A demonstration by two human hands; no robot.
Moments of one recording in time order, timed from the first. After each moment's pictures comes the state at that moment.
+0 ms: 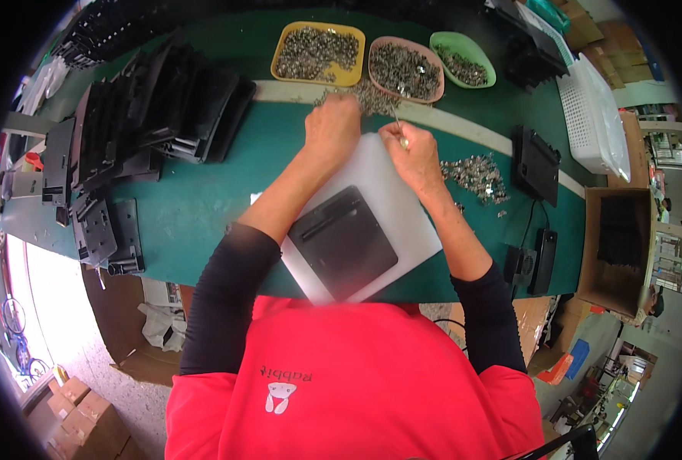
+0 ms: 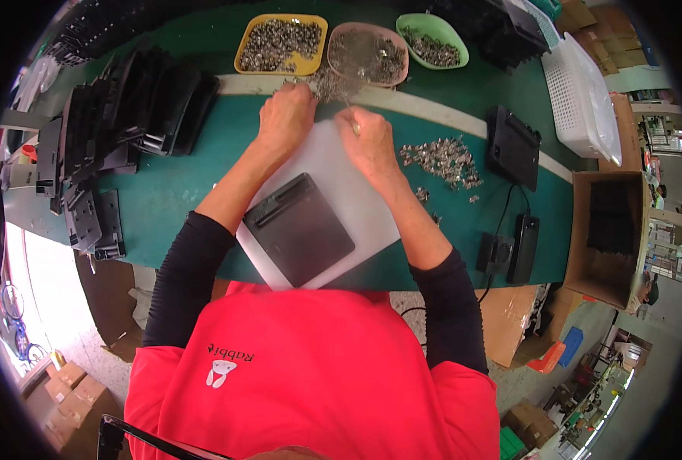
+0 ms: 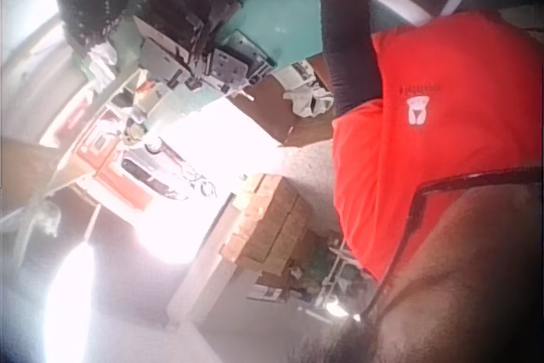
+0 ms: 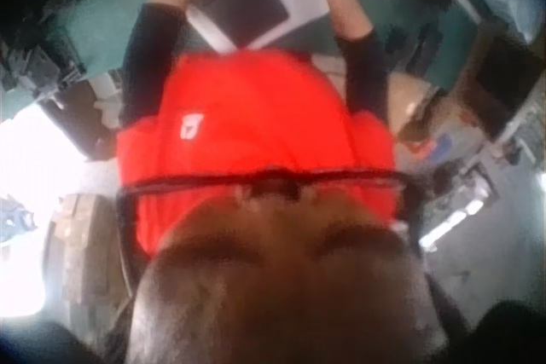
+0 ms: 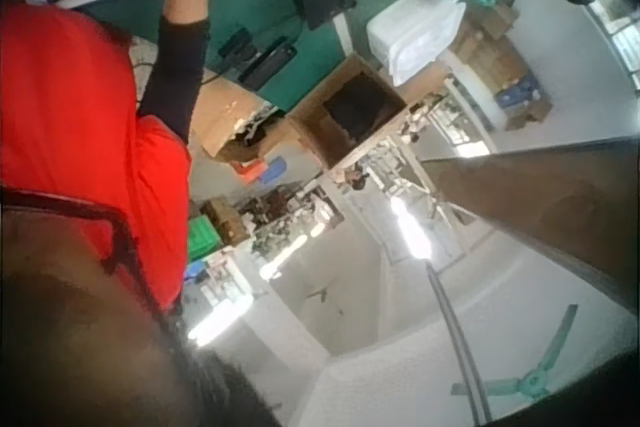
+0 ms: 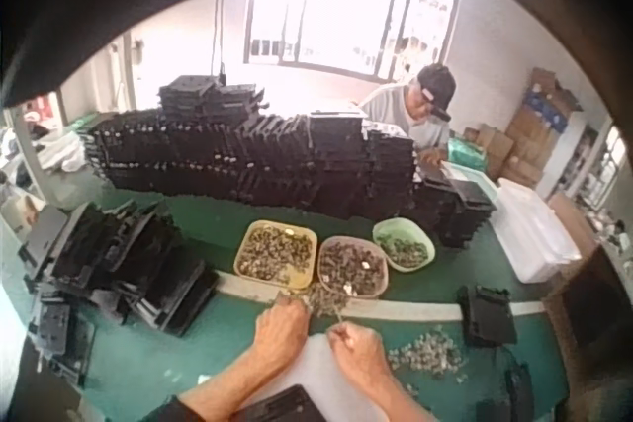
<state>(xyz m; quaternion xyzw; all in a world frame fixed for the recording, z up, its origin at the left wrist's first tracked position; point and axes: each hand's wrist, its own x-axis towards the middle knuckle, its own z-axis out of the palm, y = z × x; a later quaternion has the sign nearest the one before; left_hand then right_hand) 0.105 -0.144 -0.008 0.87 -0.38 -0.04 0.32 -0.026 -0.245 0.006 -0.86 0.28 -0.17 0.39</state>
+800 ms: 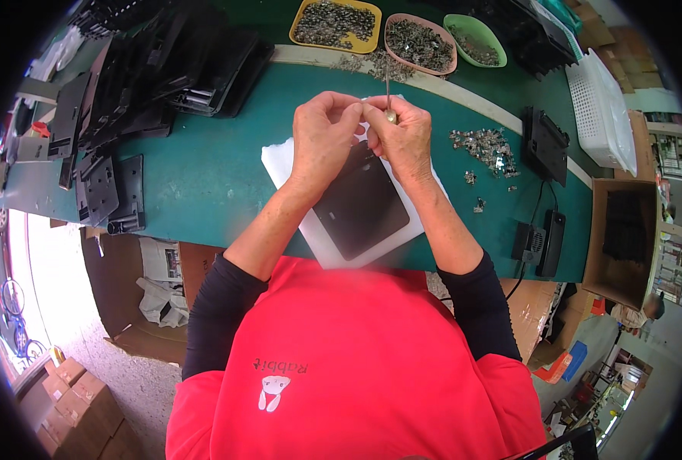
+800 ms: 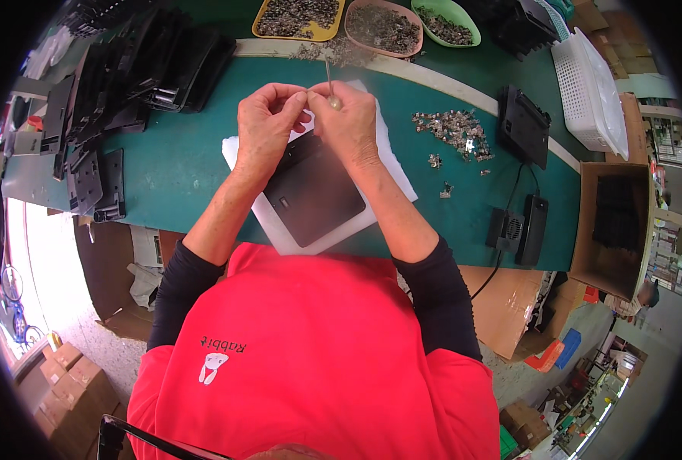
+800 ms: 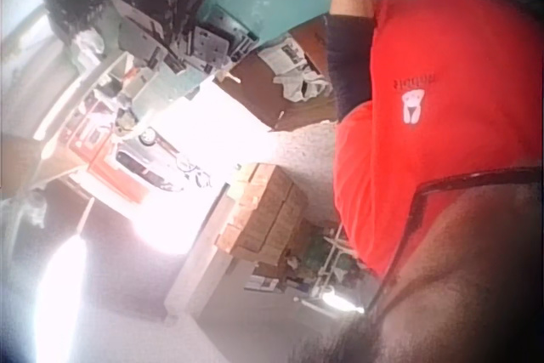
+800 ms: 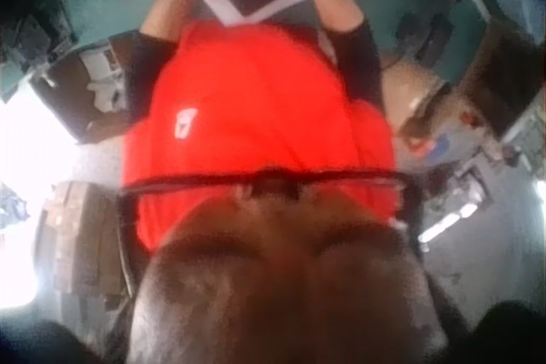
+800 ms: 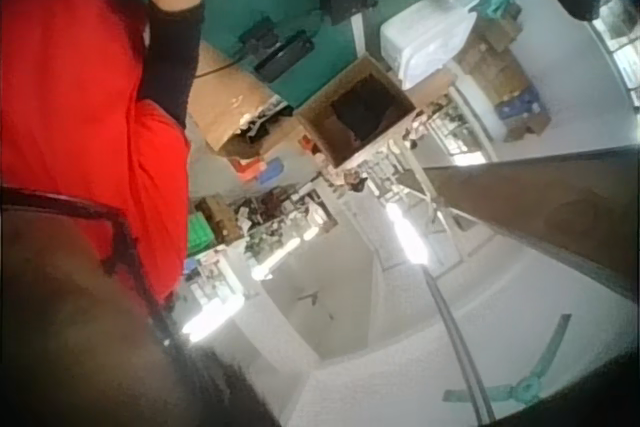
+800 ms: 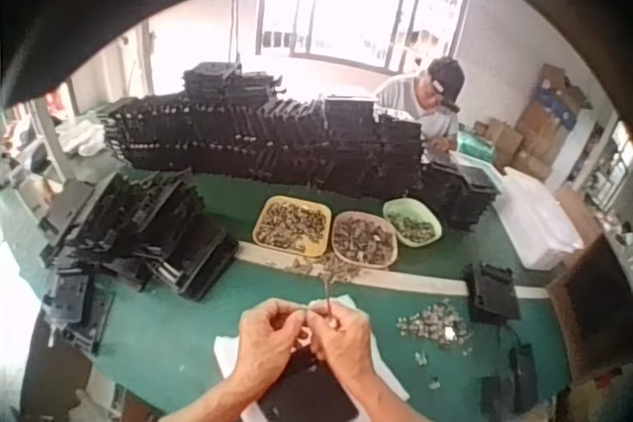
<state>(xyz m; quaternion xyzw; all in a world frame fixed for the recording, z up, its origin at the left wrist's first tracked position) 0.044 -0.062 0.039 0.68 -0.17 -0.23 0.68 -0.027 -0.169 0.039 -0.71 0.27 -0.21 0.62</state>
